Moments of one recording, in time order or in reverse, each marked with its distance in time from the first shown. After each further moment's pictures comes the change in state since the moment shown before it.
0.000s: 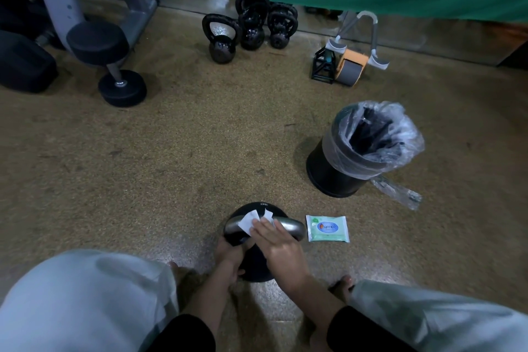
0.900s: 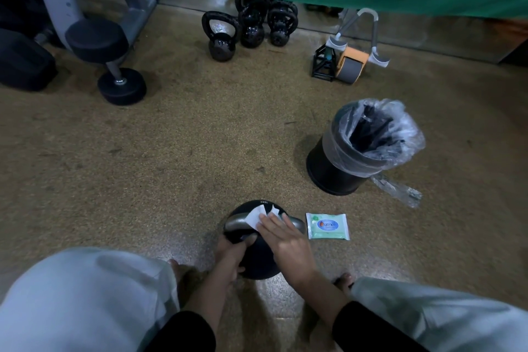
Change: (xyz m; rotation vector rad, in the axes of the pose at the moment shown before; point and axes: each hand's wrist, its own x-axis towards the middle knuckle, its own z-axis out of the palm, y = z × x) left_hand -0.001 0.004 -0.001 0.045 0.009 0.002; right_hand -0.004 0.011 -0.007 -0.048 0.053 -0.001
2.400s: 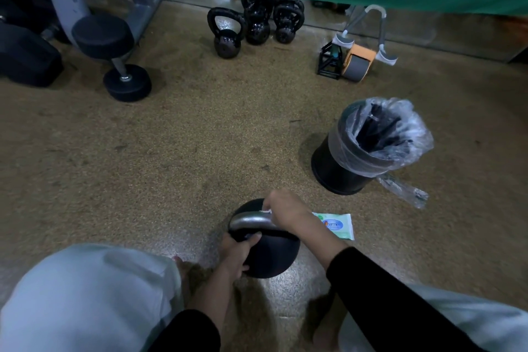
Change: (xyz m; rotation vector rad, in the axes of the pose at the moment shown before) left_hand -0.005 -0.001 -0.001 -0.108 -0.071 -0.004; right_hand 0.094 0.017 -0.023 0.116 -0.666 0.324
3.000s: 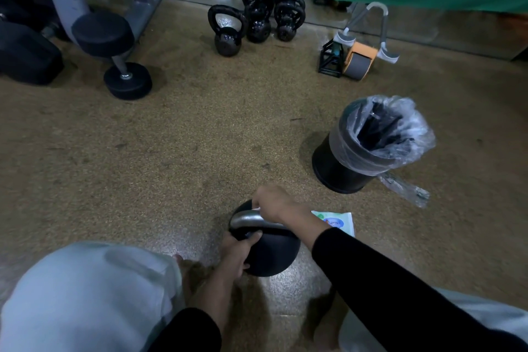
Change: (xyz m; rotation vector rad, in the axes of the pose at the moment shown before) left_hand -0.006 0.005 0.002 -0.018 0.031 -0.013; right_hand 0.010 -0.017 -0.006 0.017 -0.049 -0.069
